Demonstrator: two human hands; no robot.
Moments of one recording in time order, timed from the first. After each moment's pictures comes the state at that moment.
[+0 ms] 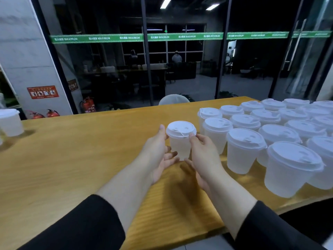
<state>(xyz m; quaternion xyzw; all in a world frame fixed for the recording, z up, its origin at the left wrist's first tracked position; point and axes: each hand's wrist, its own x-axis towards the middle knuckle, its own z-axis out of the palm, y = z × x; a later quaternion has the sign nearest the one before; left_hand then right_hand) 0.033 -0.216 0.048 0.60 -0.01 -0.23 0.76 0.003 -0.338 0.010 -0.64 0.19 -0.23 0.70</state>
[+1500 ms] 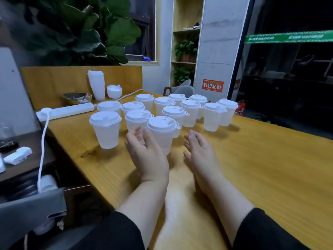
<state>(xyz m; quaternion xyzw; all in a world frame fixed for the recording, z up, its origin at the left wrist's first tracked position) 0.075 0.326 0.005 0.52 0.30 0.58 0.54 0.142 0.243 0.000 -0.65 -0.20 0.11 0.73</state>
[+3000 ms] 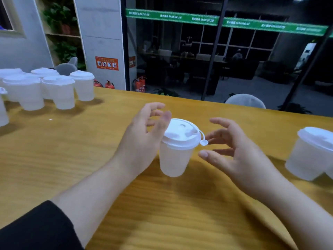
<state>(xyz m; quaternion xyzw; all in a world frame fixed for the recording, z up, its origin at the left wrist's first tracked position) 0.147 0.024 0.015 0.77 -0.13 0.18 0.60 0.119 -0.206 0.023 -0.87 -0.19 -0.12 0.43</state>
